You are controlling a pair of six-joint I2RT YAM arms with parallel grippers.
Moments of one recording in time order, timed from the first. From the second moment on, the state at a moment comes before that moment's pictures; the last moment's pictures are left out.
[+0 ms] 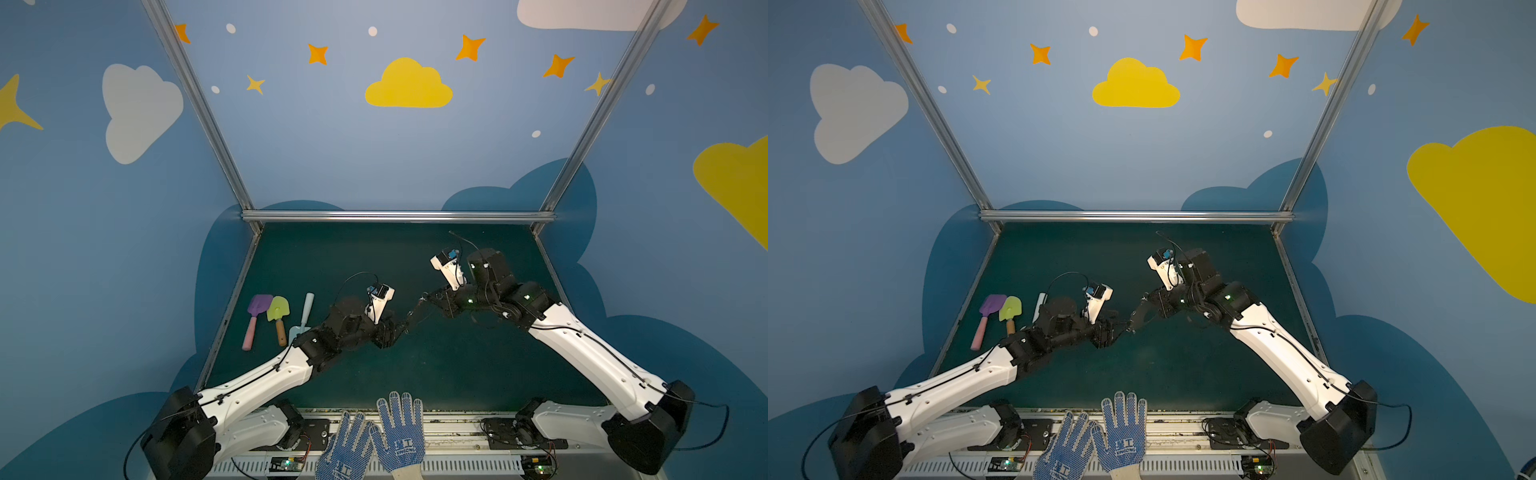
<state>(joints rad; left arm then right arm) -0.76 1.11 0.62 0.08 0.24 -0.33 0.68 1.24 1.20 -0.67 -0.35 0.18</state>
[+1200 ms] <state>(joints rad) -0.78 1.29 0.75 0.17 0.27 -0.32 0.65 1.27 1.24 -0.62 -0.34 0.23</state>
